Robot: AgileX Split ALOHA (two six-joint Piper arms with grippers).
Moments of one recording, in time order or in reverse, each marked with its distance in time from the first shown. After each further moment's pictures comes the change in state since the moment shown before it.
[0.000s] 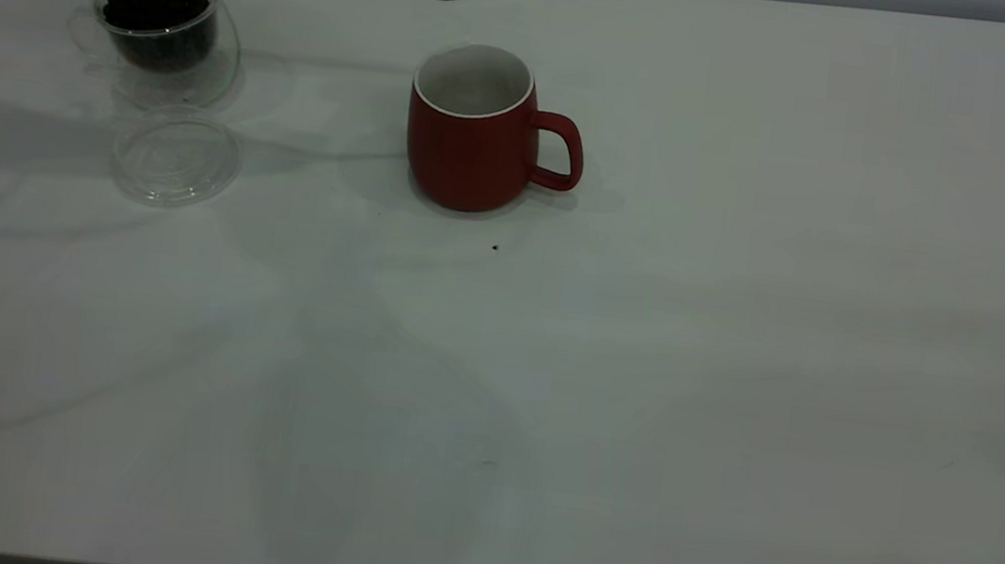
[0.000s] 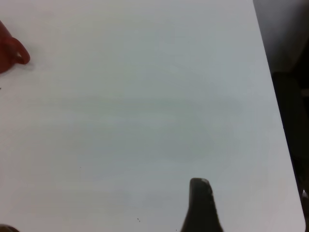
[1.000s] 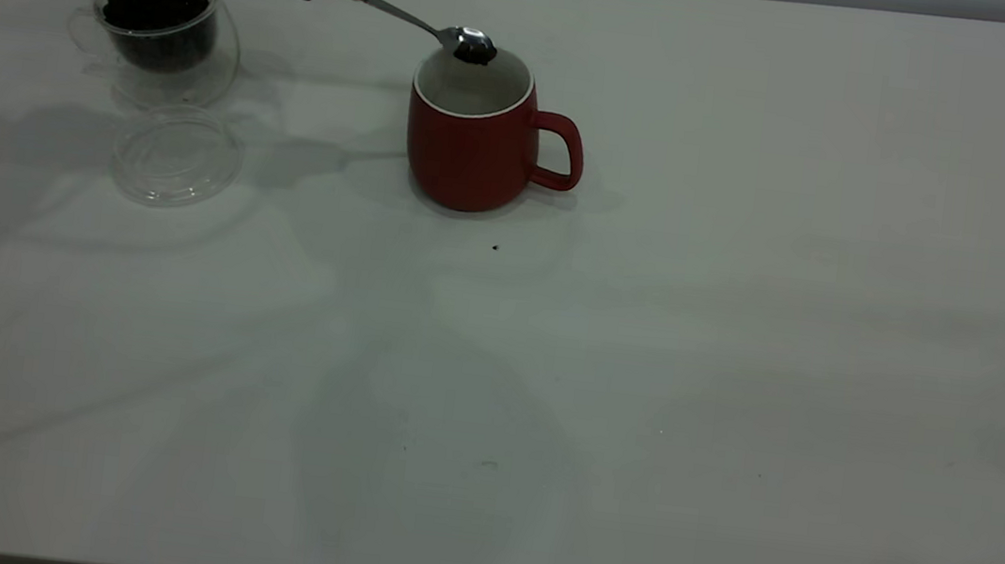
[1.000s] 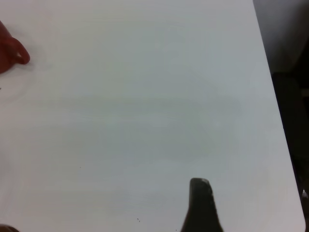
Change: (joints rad) left arm -0.092 0.000 0.000 0.076 -0.208 0.199; right arm 0.000 0.000 0.000 0.000 0.000 0.000
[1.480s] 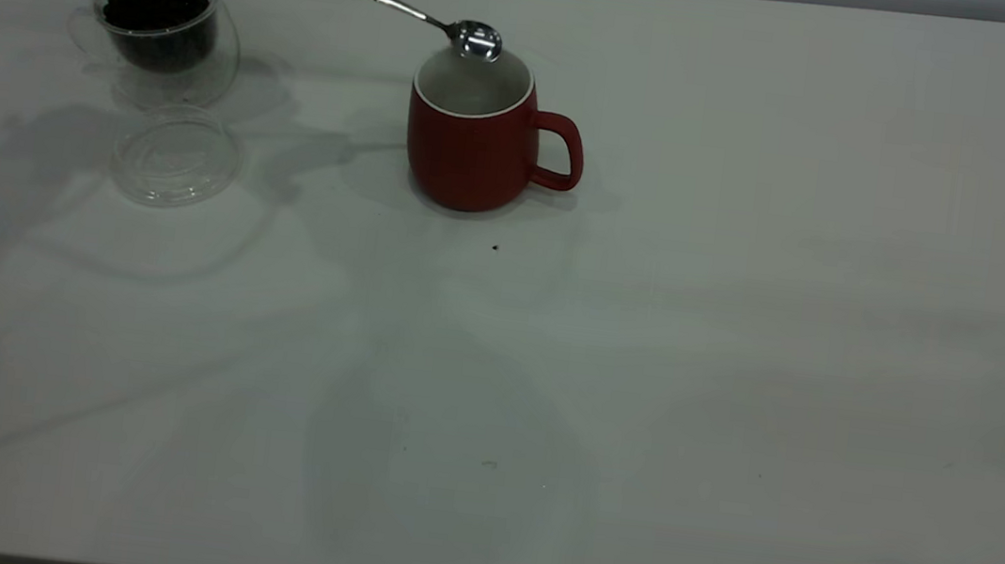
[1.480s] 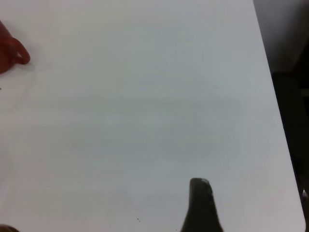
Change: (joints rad) left arm -0.016 0.000 0.000 -0.026 -0.055 0.356; right arm 0.000 0.000 0.000 0.000 0.000 0.001
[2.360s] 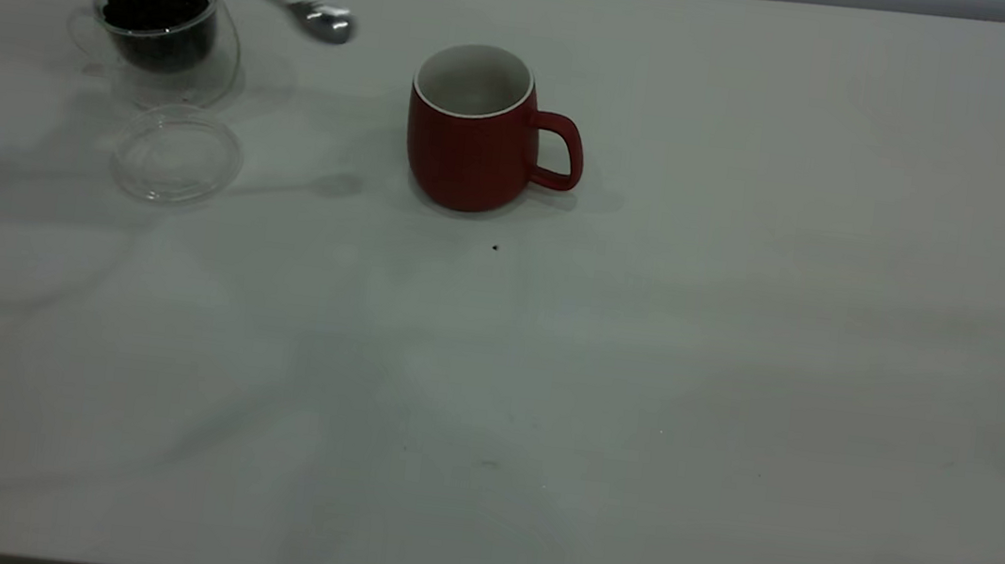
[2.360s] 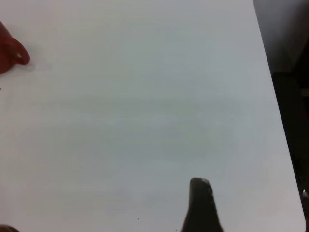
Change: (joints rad) left arm 0.228 -0.287 0.301 0.149 0.114 -0.323; right arm 0.000 0.000 0.000 0.000 0.000 0.001
